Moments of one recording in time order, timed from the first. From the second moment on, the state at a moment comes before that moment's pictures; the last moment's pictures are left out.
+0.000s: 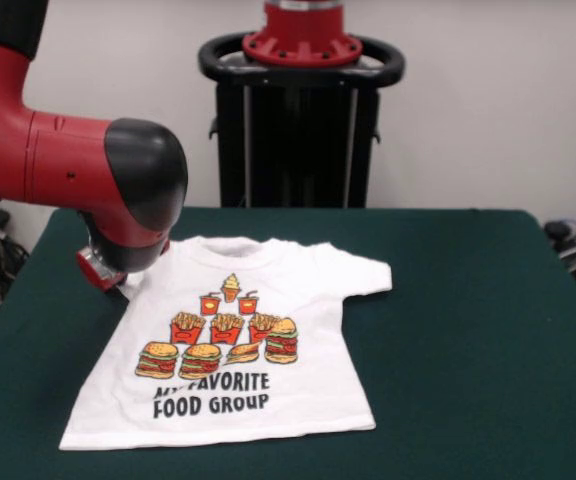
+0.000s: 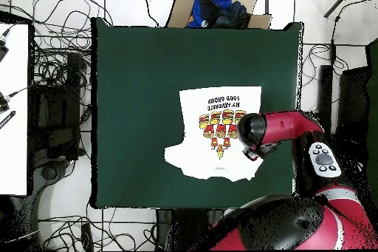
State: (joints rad) arm -0.66 -0.34 0.25 1.39 -0.87 1.04 0.99
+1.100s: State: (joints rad) arm -0.66 -0.38 0.19 1.39 -0.87 1.13 0.99
